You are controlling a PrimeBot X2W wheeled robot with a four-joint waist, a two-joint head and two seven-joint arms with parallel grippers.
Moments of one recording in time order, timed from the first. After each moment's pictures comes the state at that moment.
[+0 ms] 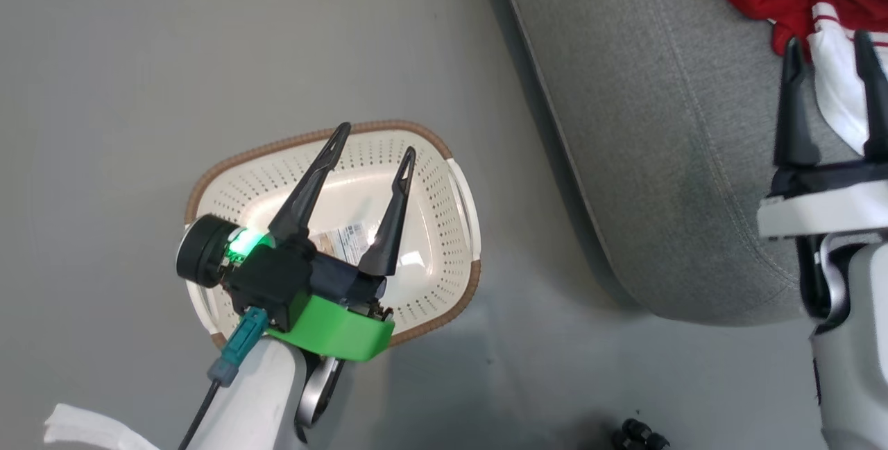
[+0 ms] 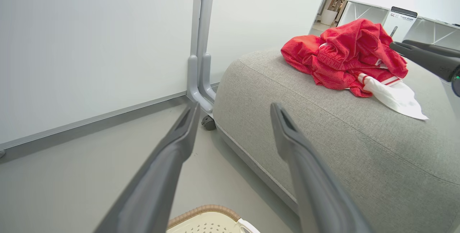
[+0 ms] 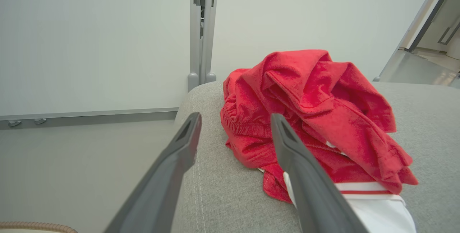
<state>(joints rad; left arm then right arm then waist) -0.31 0.11 -0.40 0.02 -0.16 -0.09 -0.26 -0.42 -0.15 -0.14 0.10 0.14 0.13 -0.26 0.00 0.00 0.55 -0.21</state>
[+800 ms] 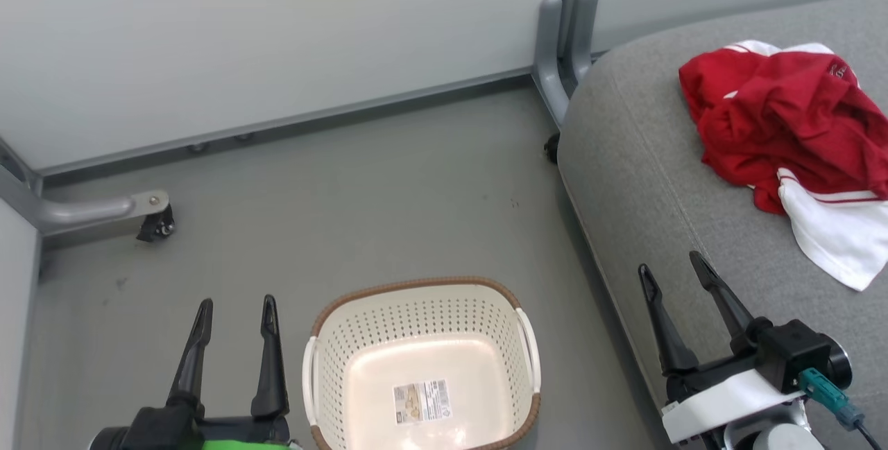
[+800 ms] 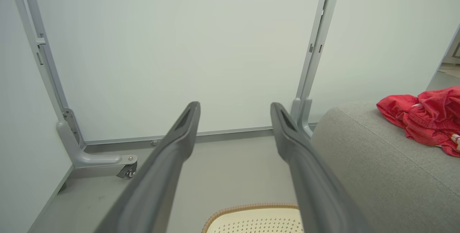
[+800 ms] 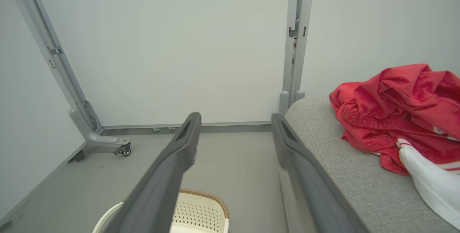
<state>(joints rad) 0.14 0.05 -0.11 -0.08 -0.19 -0.01 -0.26 0.00 -0.10 0.11 0.04 0.19 0.13 -0.26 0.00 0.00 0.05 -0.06</state>
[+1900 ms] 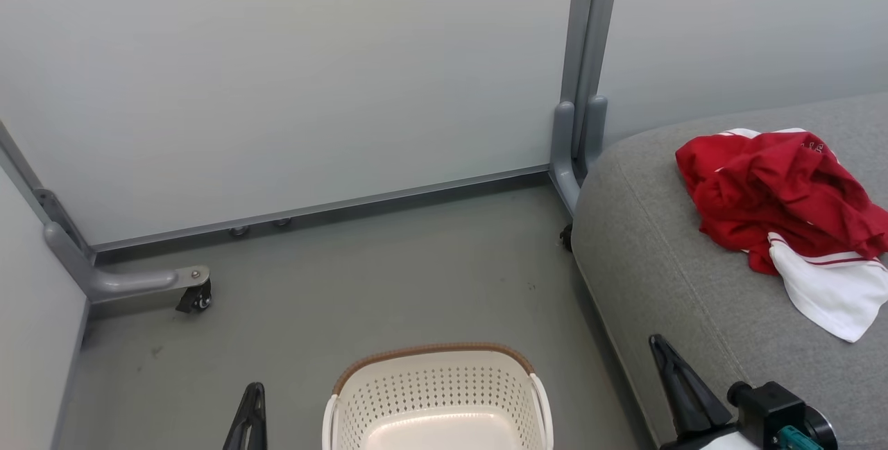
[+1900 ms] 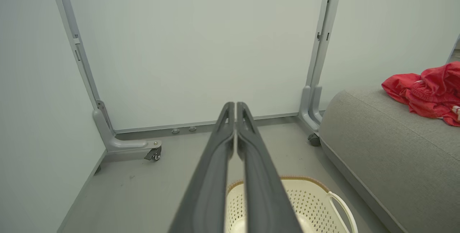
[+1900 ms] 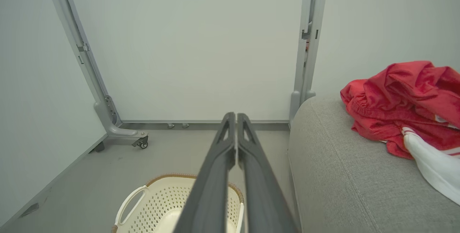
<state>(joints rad) 0.30 0.05 -0.10 0.00 -0.13 -0.02 -0.26 0.13 -0.09 0.13 0.09 0.18 0.13 -0.26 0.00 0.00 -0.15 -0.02</state>
